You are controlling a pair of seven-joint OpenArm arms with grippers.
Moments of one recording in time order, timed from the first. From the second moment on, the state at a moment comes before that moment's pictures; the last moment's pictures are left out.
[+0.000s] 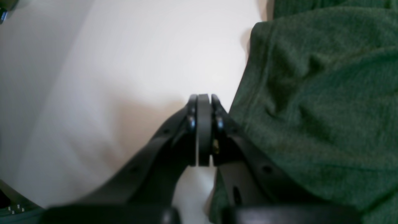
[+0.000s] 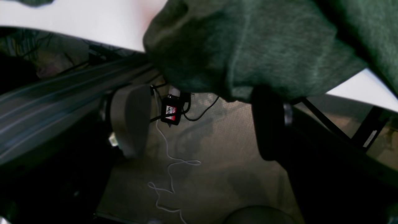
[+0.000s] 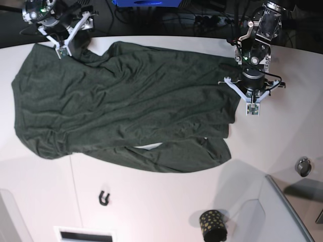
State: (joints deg) left arm 15.3 -22.7 12.1 88.3 -2.3 22.4 31.2; right arm -33.5 0.3 15.3 93.1 1.7 27.2 -43.2
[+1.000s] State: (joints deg) left arm 14.9 -20.7 12.3 85.1 -2.2 22.5 31.0; right arm -34.0 0.7 18.8 106.2 1.7 27.6 -52.2
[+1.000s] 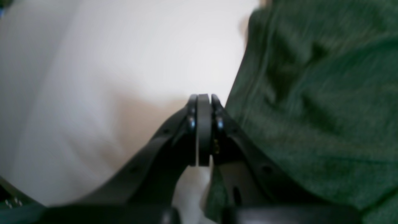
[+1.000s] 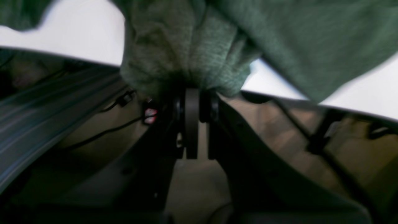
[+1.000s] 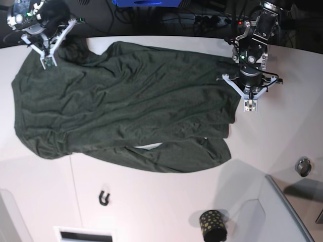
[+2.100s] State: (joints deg) left arm 14.0 -18.5 12.1 82.2 -2.1 22.4 30.7; right arm 3.4 13.2 7.3 84.2 2.1 27.6 -63.0
